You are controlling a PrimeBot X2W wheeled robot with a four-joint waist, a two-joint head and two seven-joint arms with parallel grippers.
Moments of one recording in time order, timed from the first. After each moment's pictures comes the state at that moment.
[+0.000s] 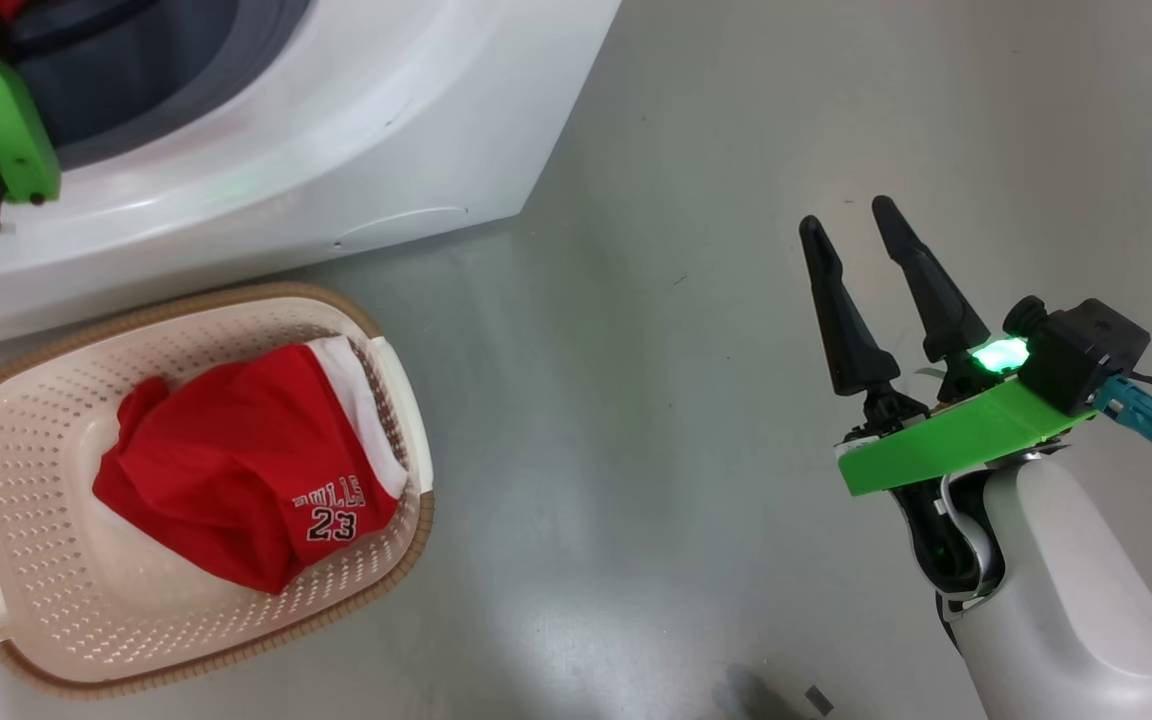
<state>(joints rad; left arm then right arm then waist) -1.31 0.30 -0.44 1.17 -0.44 0.03 0.12 -0.47 -0.13 0.19 0.20 0.47 0.13 -0.25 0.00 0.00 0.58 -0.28</state>
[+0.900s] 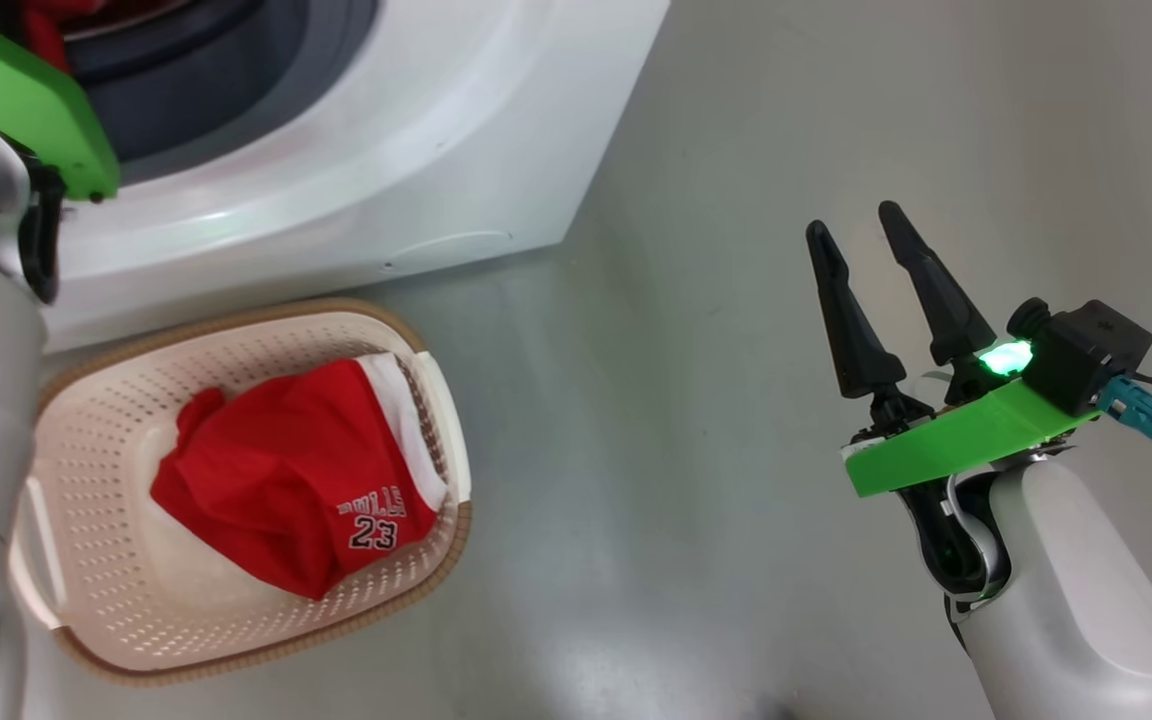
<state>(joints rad) -1.32 0.23 -0.45 1.24 -0.47 -0.03 -0.11 -0.47 -0.14 0.19 0.21 0.47 0.13 -0.25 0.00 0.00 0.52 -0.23</state>
